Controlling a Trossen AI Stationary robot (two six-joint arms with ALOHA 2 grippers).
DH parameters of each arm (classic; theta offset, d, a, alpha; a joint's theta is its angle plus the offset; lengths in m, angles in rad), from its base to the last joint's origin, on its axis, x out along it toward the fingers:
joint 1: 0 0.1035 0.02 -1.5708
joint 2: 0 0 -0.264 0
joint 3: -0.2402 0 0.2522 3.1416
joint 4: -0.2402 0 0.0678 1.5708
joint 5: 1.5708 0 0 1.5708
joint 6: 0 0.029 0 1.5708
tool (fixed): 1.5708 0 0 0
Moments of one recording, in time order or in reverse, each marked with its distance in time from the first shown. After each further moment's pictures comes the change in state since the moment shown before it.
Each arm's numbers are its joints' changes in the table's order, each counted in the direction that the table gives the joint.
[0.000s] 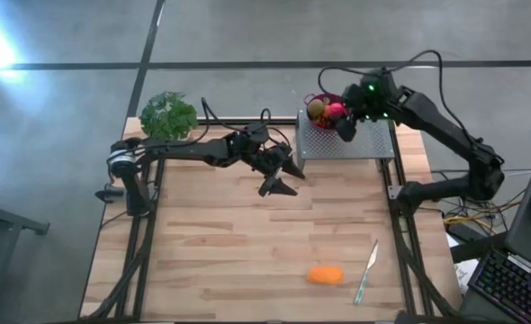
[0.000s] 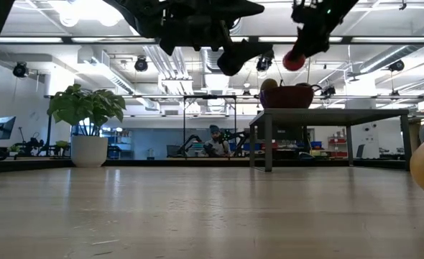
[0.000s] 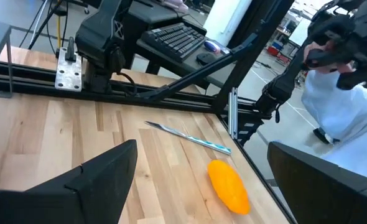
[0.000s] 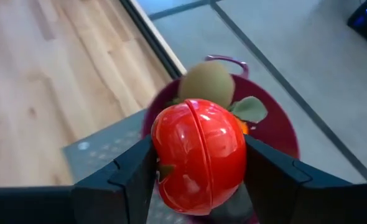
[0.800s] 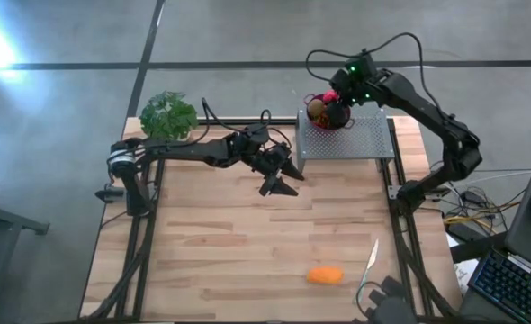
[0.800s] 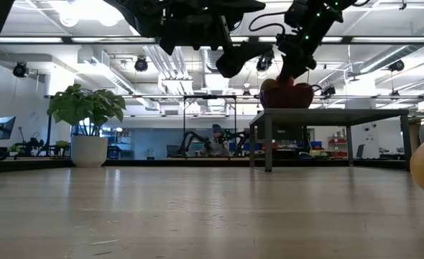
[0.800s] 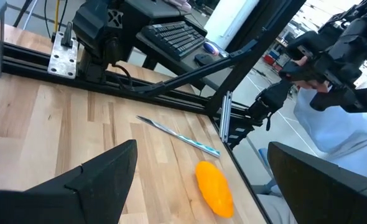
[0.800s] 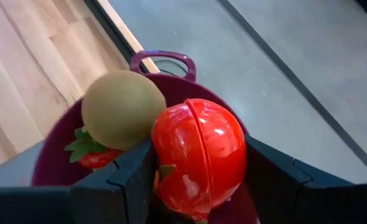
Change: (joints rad) left arm -0.007 0.000 0.000 0.000 0.000 -0.112; right arm -0.123 0.267 -0.159 -0.008 0.014 -0.045
